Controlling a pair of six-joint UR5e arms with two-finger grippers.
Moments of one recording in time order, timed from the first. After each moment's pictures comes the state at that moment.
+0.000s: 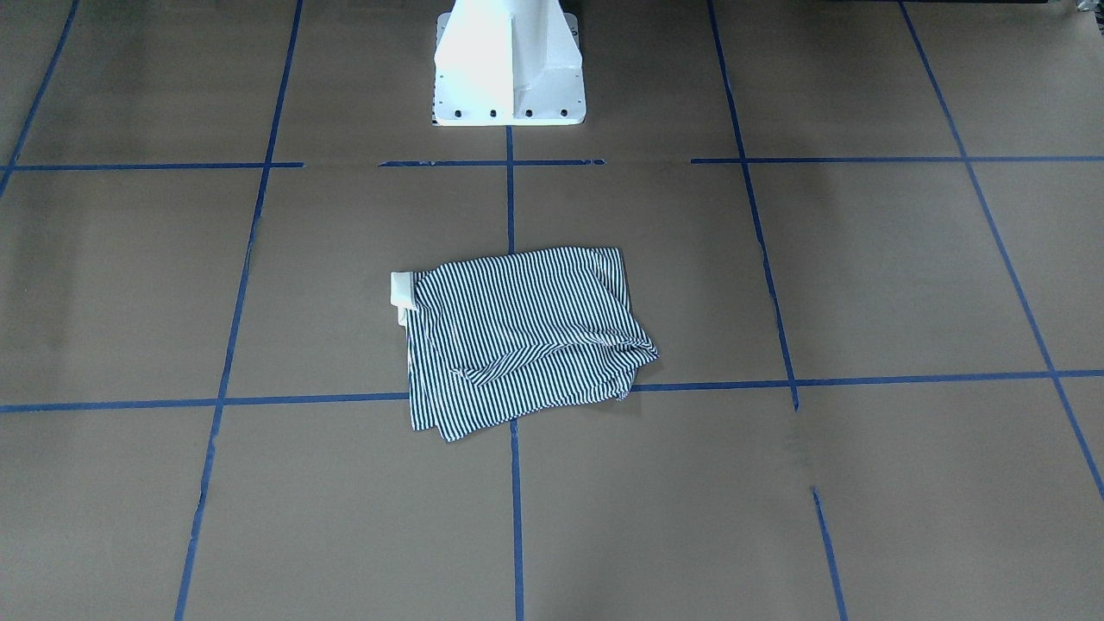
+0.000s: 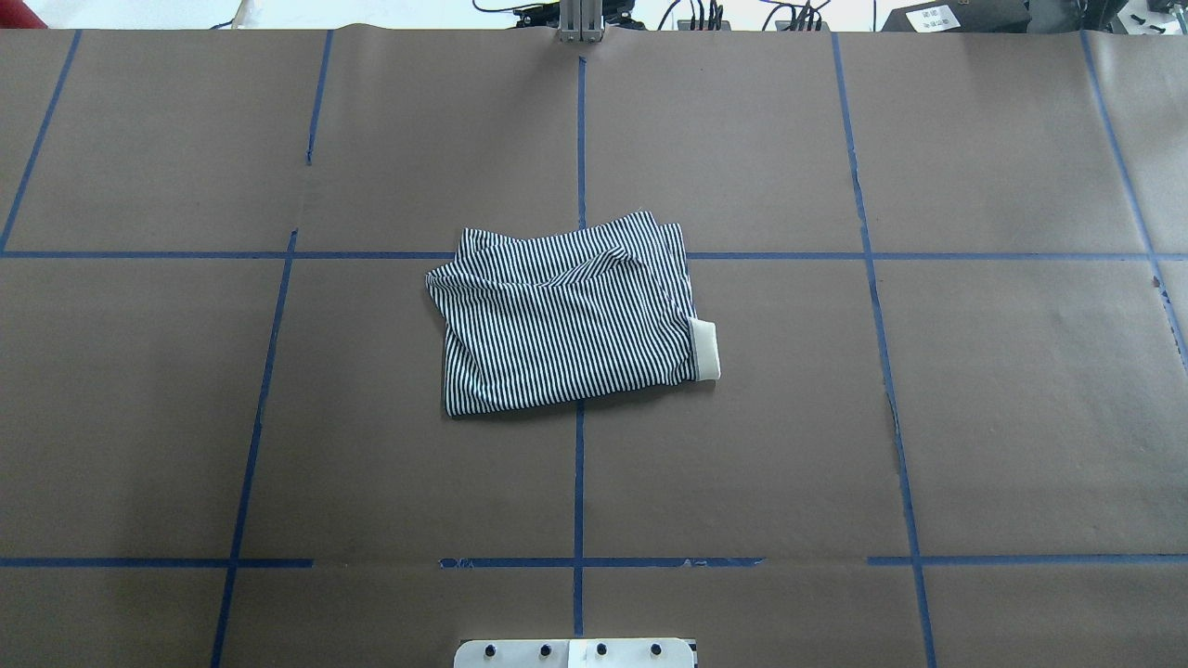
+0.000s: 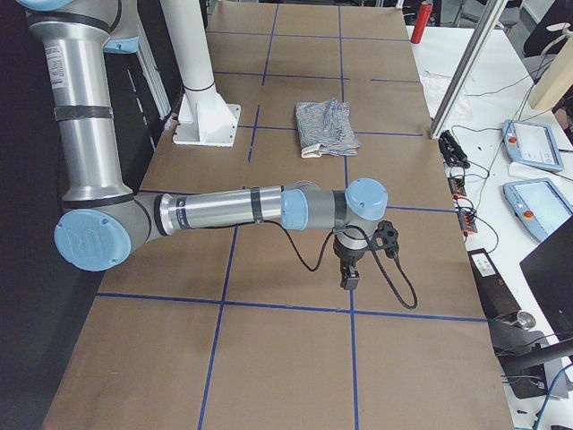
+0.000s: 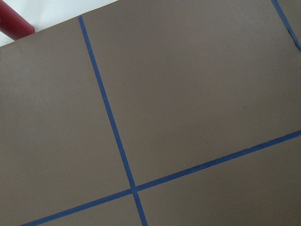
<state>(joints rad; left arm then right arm) -1.51 -1.68 -1.69 -1.68 -2.29 0.05 1.51 -1.48 1.62 -1.68 2.33 -0.06</state>
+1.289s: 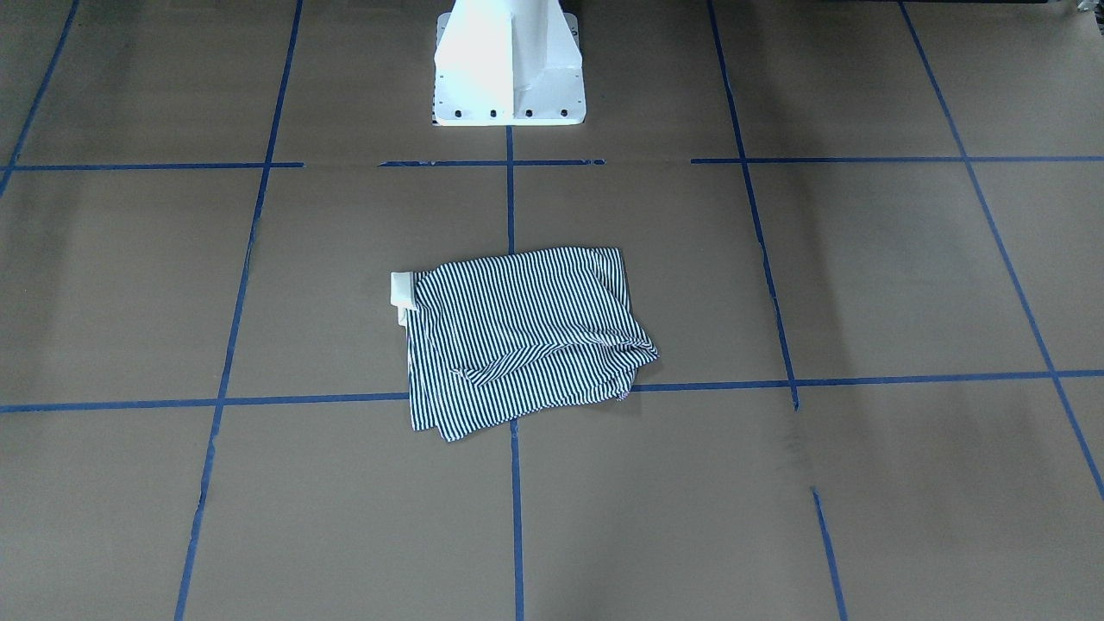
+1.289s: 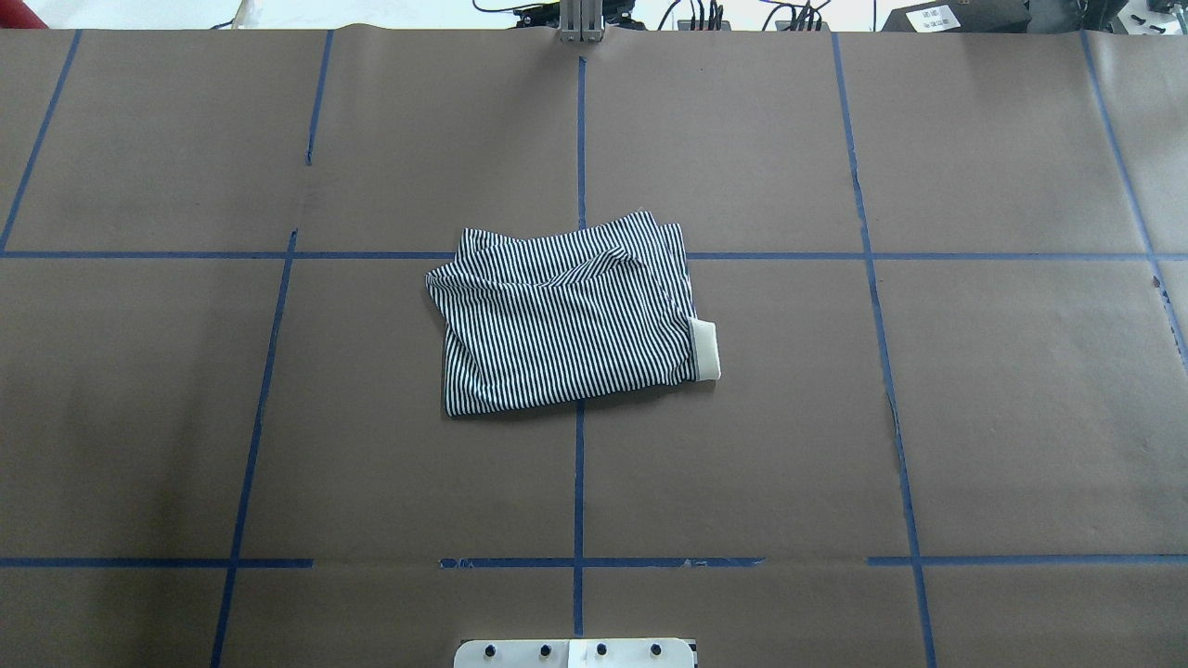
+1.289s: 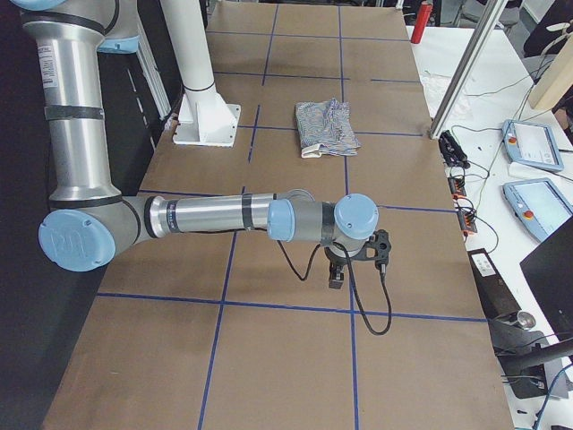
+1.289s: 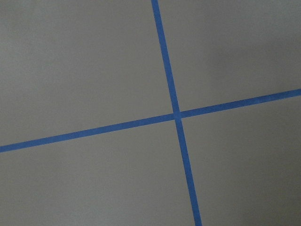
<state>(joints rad) -1.51 -1.62 -1.53 -1.69 -2.29 0.06 1.57 -1.51 1.60 -1.68 2.51 0.06</state>
